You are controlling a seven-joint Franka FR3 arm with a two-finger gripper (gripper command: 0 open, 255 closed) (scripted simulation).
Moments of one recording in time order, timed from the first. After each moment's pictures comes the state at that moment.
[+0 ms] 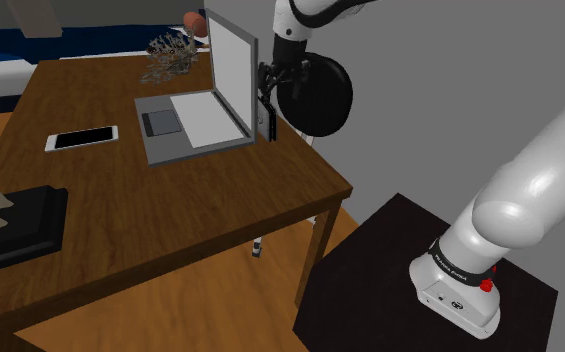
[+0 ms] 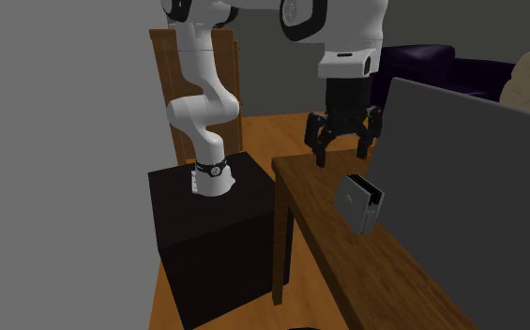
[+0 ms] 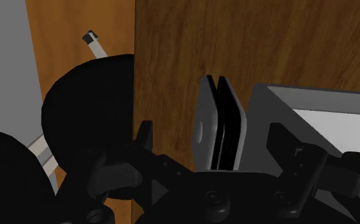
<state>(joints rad) 0.00 -0.09 0.26 -1.97 0.01 1.98 0.42</state>
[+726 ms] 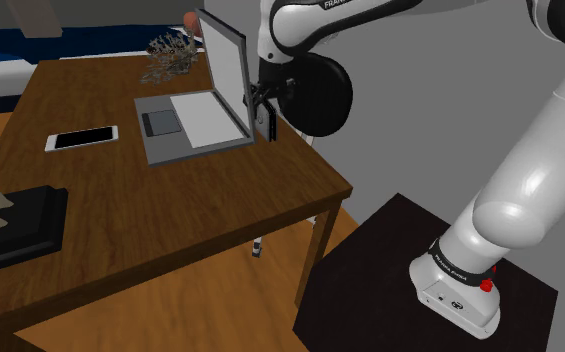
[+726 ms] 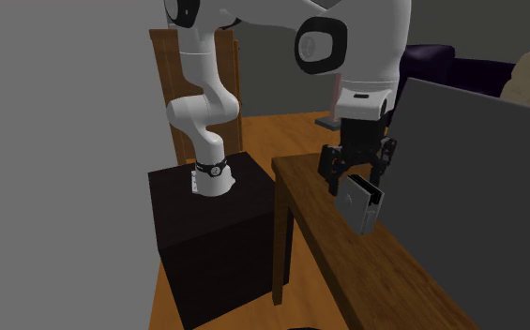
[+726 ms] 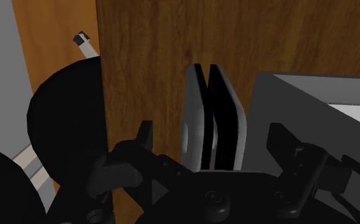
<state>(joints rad) 0.01 0.06 0.27 -1.94 -0.04 2.08 0.50</state>
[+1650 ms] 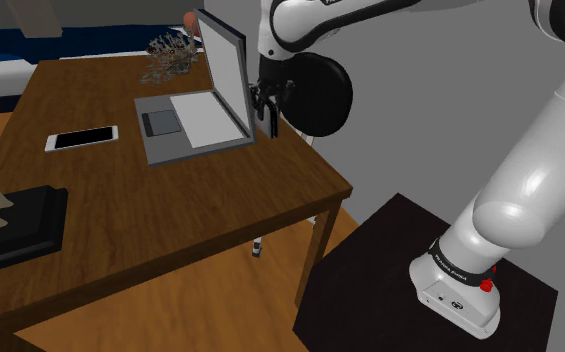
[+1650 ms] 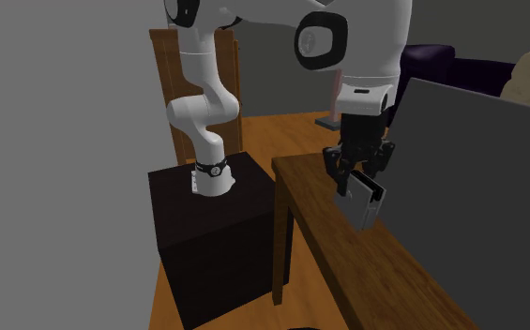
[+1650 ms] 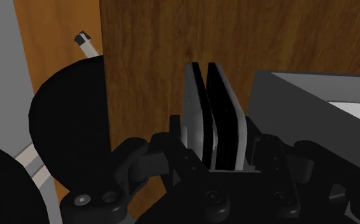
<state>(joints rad) 0.01 0.05 0.27 -1.93 -0.04 2.06 0.50</state>
